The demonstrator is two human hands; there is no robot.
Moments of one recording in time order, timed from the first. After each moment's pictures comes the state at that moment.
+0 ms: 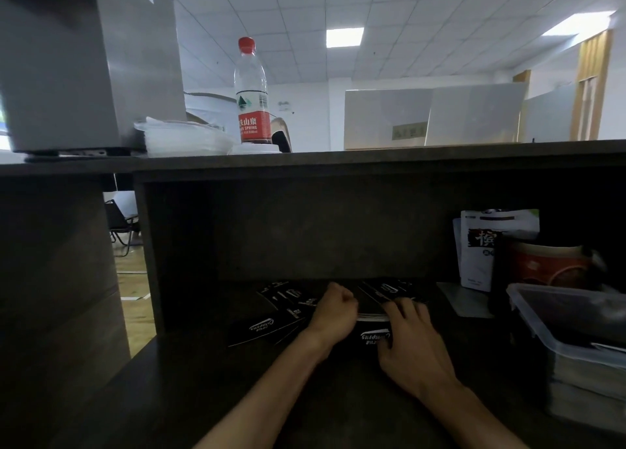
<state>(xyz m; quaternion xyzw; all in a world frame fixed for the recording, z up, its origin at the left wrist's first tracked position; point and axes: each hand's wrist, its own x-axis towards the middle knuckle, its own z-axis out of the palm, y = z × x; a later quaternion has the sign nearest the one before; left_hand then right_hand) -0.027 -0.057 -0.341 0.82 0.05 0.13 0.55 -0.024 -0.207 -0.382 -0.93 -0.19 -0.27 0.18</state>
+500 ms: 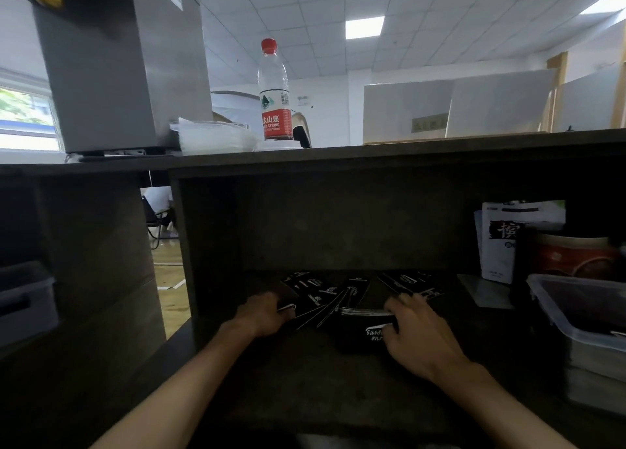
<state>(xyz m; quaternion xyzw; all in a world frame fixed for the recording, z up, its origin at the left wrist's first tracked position) -0.058 0.093 -0.349 0.98 0.17 0.04 0.13 -0.035 -0.200 -0.369 -0.91 -0.29 -0.24 0.19</state>
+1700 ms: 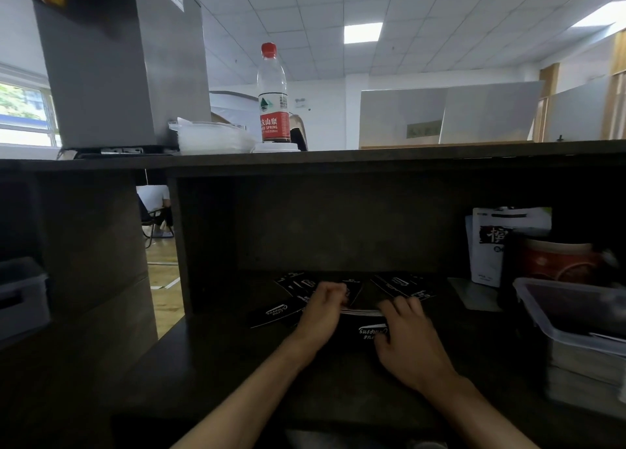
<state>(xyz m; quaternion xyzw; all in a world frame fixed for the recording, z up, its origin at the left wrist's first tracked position) -0.070 -0.030 -0.352 0.80 0.04 0.15 0.58 -0.042 -0.200 -0.383 -0.91 -0.27 -0.27 0.16</state>
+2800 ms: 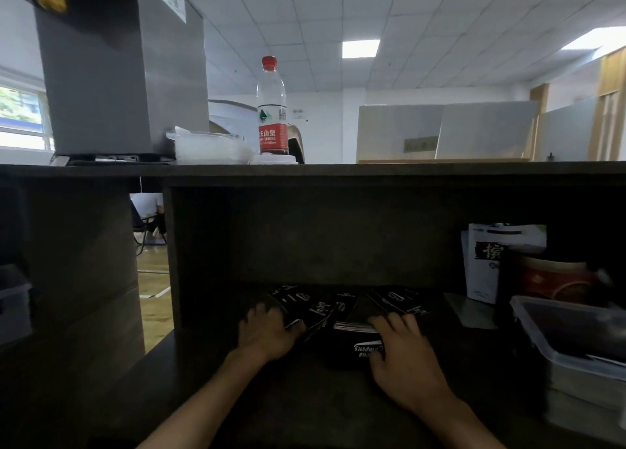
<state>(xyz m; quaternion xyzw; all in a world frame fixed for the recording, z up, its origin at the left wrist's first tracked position) -0.068 0.047 -0.356 0.97 0.18 0.13 0.13 -0.041 -0.199 -0.381 -0.92 -0.26 -0.24 0.17</state>
